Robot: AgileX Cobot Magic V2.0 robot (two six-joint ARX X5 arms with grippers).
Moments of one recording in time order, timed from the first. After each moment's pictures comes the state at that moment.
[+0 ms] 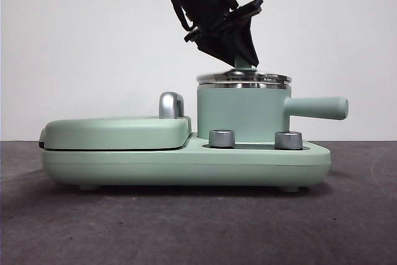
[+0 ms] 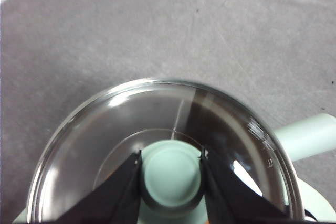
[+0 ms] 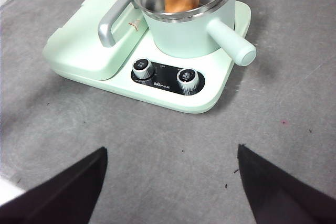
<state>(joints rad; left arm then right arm) -0.64 2.10 2.01 -0.59 0.24 0.22 0.52 0.38 0.88 -1.01 -0.05 0.28</state>
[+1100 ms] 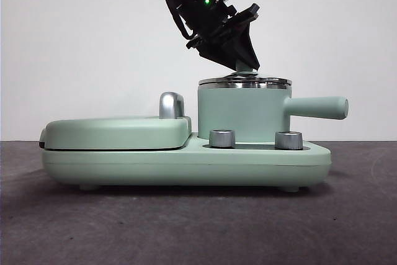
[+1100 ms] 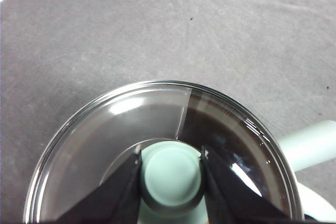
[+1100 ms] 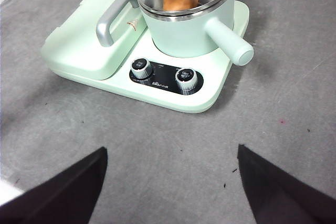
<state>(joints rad) -0.62 2.13 2.02 -0.55 0.32 0.25 0.52 0.38 0.88 -1.02 -0.04 0.28</state>
